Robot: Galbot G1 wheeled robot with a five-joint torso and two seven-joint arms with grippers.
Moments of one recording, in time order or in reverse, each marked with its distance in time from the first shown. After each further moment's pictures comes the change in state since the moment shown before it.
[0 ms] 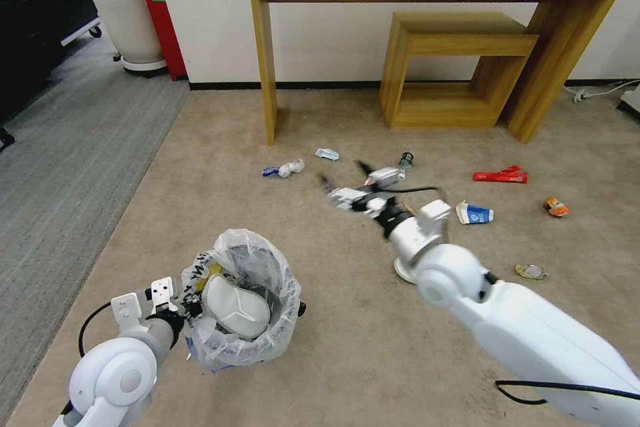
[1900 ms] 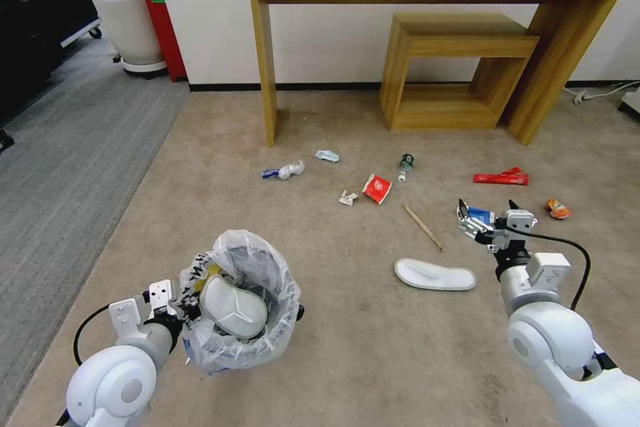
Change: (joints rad) left arm 0.037 -0.021 -0.019 -0.030 0.066 -0.010 0.029; right arm -0.580 0.092 0.577 0.097 -0.303 -0.074 0.082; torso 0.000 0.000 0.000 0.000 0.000
